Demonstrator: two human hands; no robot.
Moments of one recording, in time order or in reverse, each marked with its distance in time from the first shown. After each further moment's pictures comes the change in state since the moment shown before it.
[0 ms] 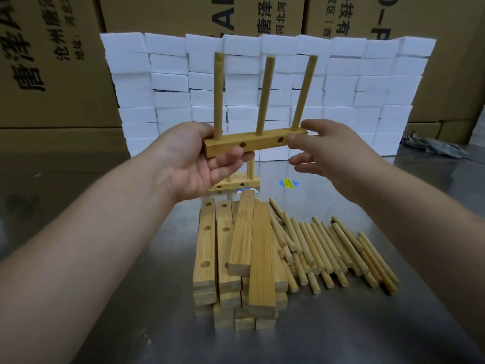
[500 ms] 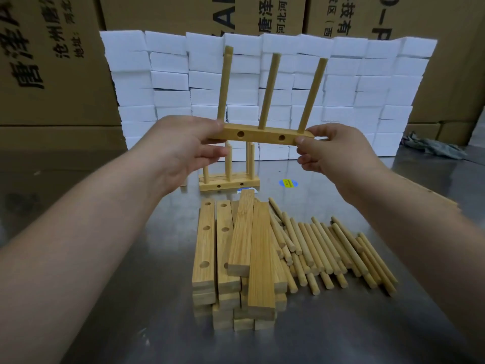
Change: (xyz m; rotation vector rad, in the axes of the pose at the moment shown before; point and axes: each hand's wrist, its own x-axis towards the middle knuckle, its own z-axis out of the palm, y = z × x) left_hand 0.011 0.002 -0.014 0.387 0.105 0.324; right_hand 0.009 0.014 -0.003 0.049 0.158 -0.036
